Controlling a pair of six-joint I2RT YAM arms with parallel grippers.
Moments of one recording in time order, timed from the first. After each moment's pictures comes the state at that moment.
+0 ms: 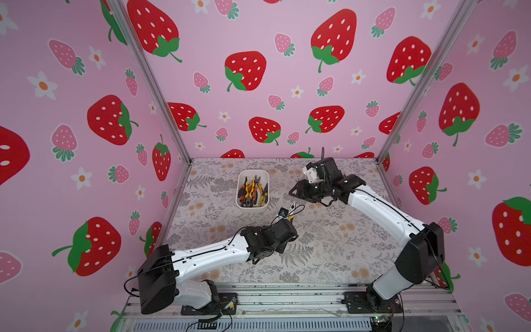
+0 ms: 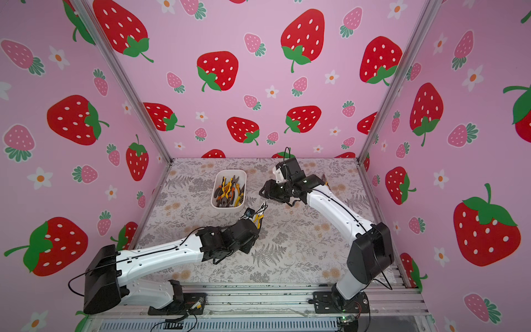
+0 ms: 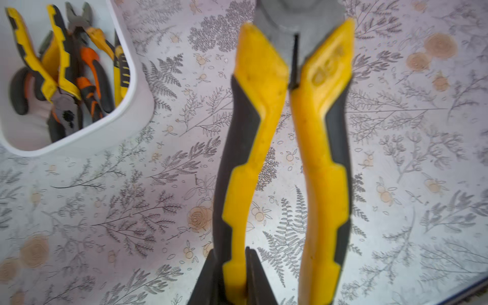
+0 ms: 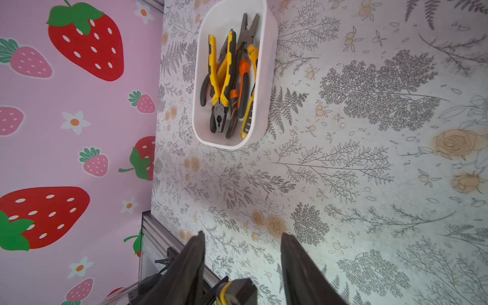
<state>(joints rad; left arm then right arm) -1.09 1.36 0.97 -0.65 -0.49 -0.49 0.61 1.62 1.46 -0.68 -0.32 0.71</state>
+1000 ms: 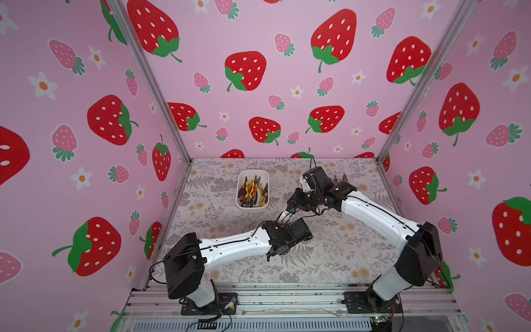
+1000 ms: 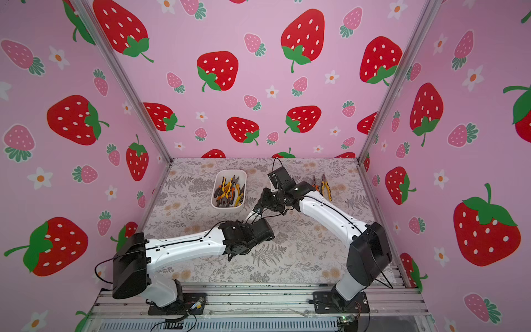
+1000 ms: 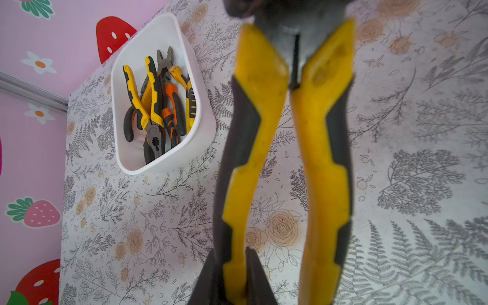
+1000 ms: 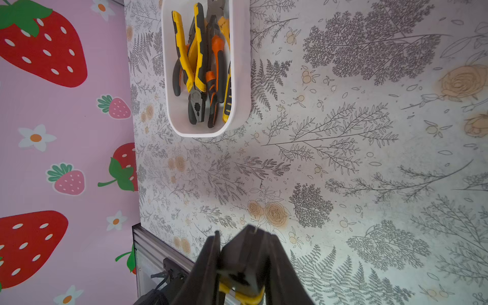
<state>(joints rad) -1.11 1.58 1.17 -0.83 -0.73 -0.51 0.71 1.61 1.41 -0.69 -0.19 0.86</state>
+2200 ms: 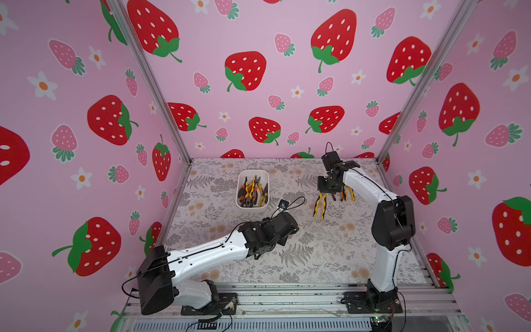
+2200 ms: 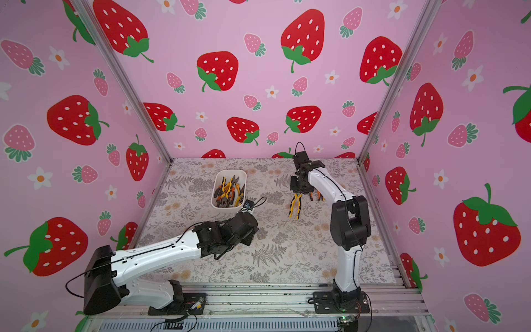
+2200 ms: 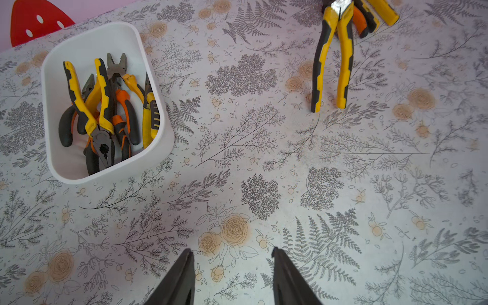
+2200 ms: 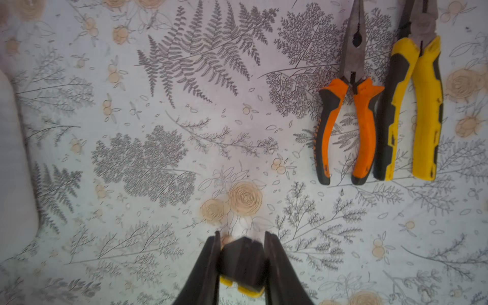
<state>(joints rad) -1.04 1.36 1.04 -0.62 -0.46 -0.47 0.35 2.02 1.75 -0.92 0.10 0.37</state>
